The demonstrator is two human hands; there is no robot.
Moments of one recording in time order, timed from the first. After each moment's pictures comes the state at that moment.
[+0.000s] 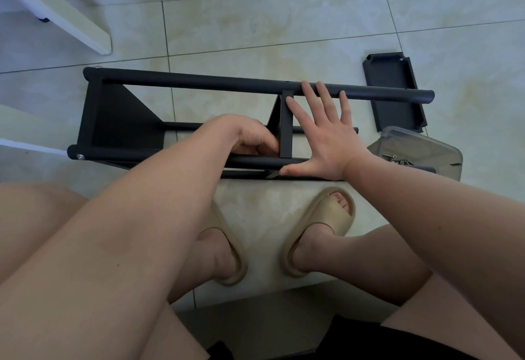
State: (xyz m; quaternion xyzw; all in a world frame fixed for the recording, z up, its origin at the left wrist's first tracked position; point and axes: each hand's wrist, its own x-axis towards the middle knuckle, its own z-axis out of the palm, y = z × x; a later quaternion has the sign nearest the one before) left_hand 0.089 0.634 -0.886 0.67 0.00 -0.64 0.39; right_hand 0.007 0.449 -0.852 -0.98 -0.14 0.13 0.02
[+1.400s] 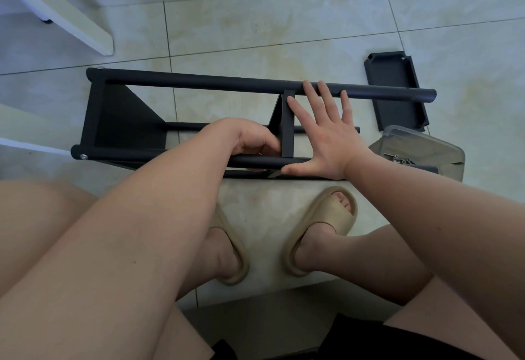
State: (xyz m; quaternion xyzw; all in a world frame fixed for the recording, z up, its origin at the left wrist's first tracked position) left_hand 0.084 0.636 -0.887 0.65 0.00 -0.66 0.39; right_hand 0.007 0.451 -0.850 -0.98 -0.14 0.14 0.02
